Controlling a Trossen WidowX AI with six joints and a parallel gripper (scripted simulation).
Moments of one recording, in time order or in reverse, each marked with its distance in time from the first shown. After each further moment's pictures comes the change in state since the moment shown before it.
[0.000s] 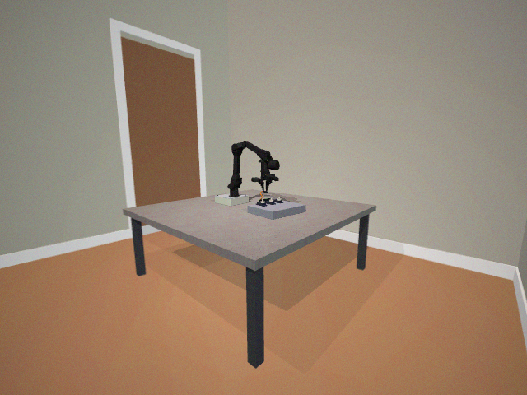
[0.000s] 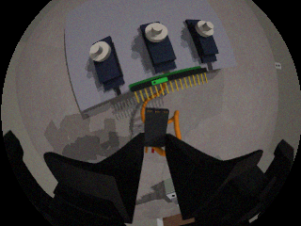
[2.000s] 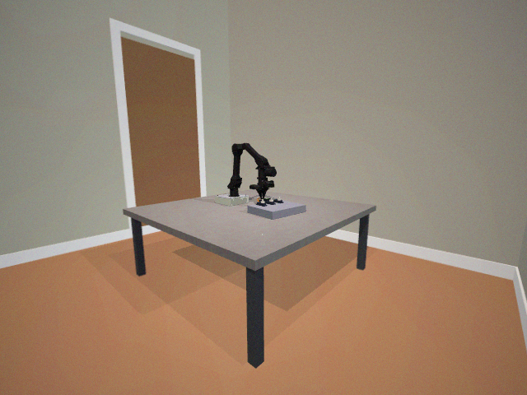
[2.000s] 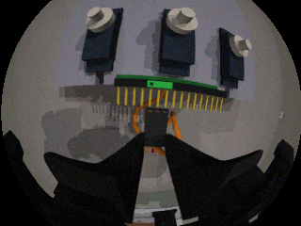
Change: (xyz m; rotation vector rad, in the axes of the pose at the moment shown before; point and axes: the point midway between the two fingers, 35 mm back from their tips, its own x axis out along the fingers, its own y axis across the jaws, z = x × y) arm 0.047 -0.023 0.006 -0.378 -0.002 -0.002
